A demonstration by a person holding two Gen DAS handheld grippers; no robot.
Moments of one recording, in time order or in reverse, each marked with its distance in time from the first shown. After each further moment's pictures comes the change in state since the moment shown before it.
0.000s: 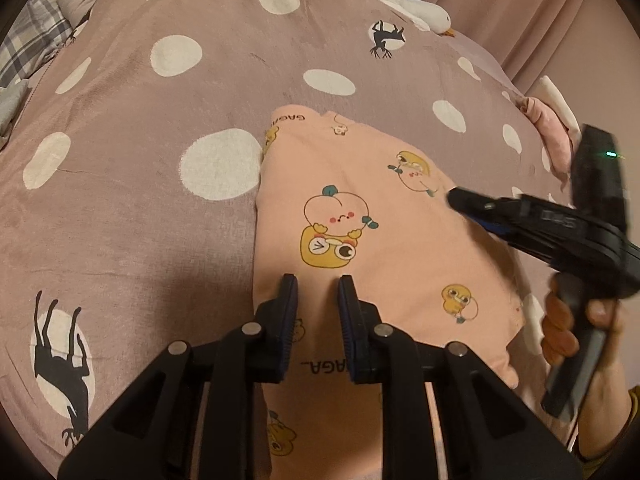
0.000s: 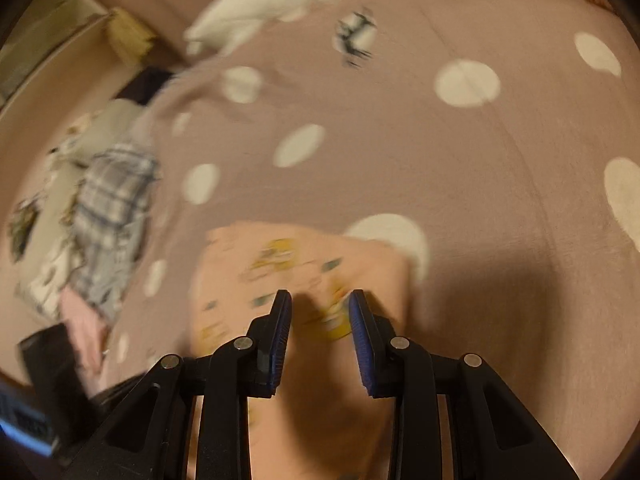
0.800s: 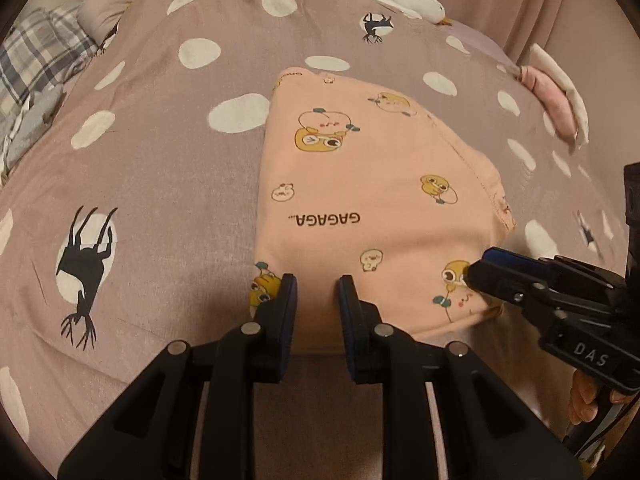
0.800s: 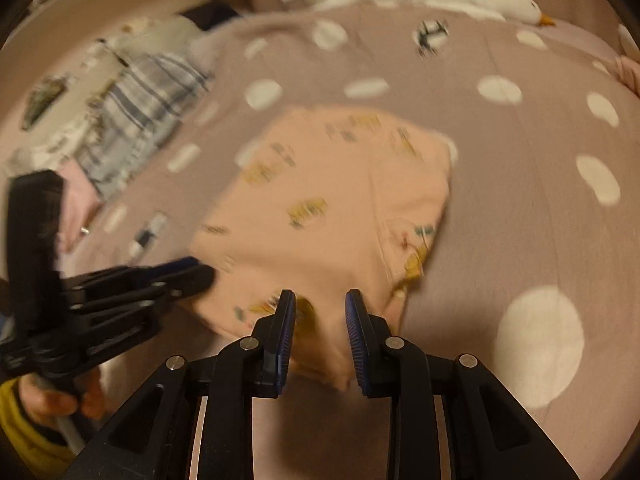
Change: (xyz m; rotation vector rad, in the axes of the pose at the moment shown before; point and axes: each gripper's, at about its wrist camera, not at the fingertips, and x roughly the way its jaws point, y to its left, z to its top) left arm -0.030 -0.027 -0.076 0.071 -0.051 0.133; right arm -0.035 0.044 -0.100 -0.355 0.007 -0.060
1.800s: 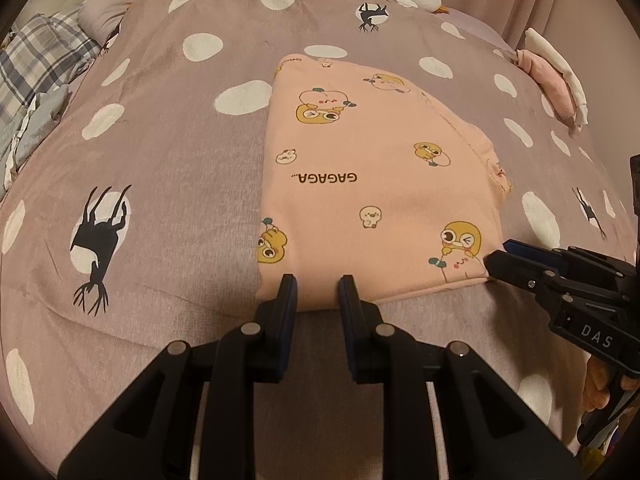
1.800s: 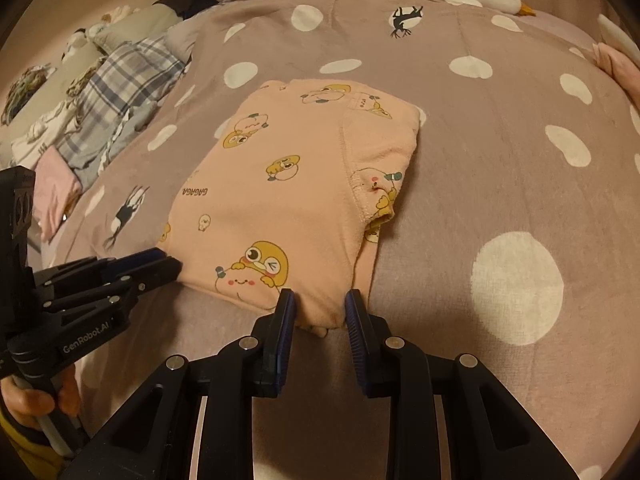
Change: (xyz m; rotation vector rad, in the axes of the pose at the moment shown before) left arm -0.014 -0.002 -0.022 0.008 0.029 0.019; right arm -0.017 0.001 -0.023 0.017 0.031 -0.073
